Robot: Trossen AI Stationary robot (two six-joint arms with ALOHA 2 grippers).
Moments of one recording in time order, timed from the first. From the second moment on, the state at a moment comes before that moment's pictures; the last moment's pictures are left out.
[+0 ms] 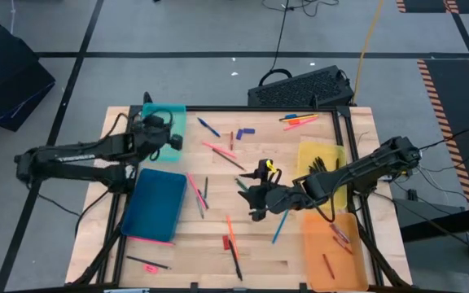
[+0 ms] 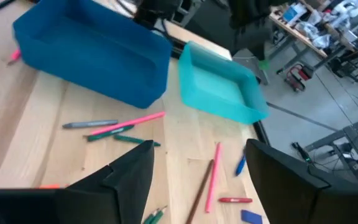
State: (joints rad) left arm 0.30 0.88 0.64 -0.50 -0.75 -0.59; right arm 0.36 1.58 1.23 -0.23 0.67 -0.17
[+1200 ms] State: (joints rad) left arm 0.78 1.33 0.64 -0.46 -0.43 -0.46; right arm 0.32 1.66 1.18 -0.36 0.40 0.06
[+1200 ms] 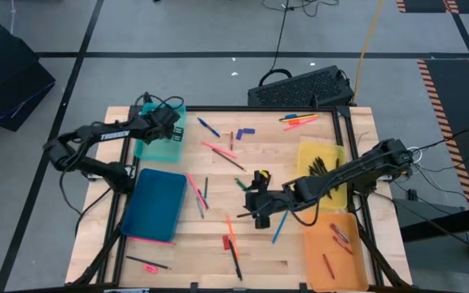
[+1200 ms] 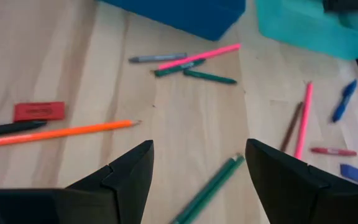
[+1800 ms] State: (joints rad) left arm 0.47 0.82 0.64 -0.59 -0.37 -0.44; right arm 0.14 1.66 1.25 -0.61 0.39 0.04
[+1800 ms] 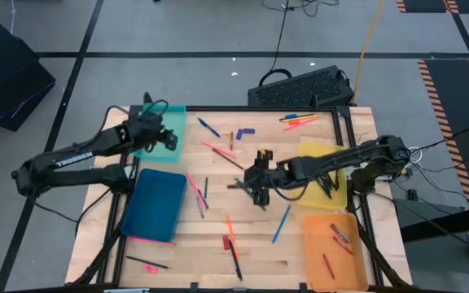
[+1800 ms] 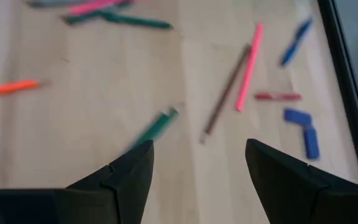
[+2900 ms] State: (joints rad) left arm 0.19 1.27 0.58 0.27 -0.13 -0.18; right arm -0.52 1.72 1.16 -0.41 -0.05 -0.31
